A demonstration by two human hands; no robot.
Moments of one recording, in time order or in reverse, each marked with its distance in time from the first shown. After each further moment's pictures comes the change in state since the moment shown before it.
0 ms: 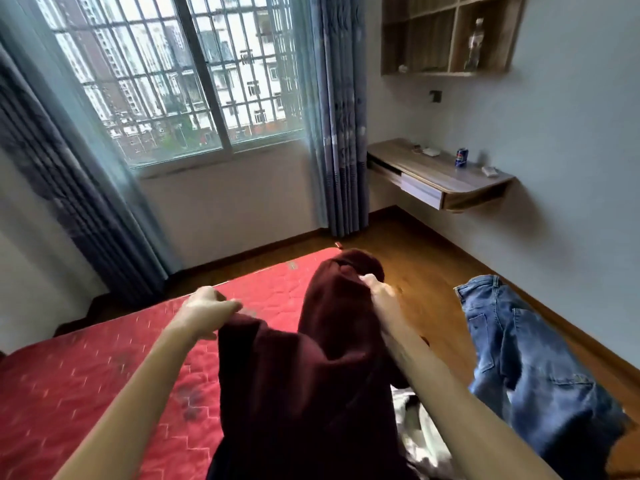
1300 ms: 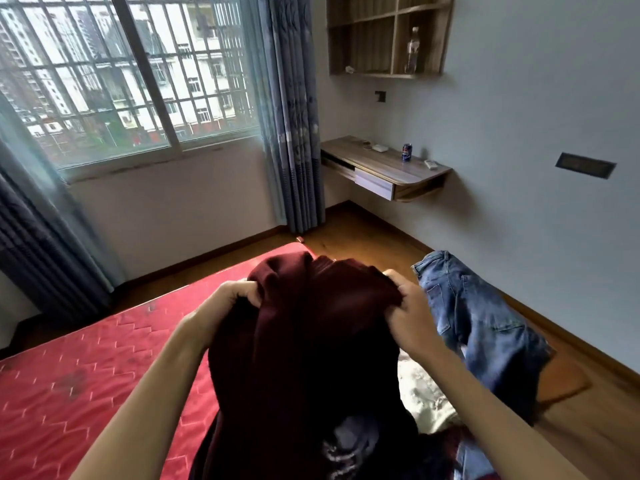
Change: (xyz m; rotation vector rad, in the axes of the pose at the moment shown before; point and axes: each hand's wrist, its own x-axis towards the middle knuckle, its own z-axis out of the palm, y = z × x) left_hand -0.077 0.023 0.012 -0.880 -0.694 0.228; right_hand -0.108 -0.016 -0.028 -0.521 0.151 -0.517
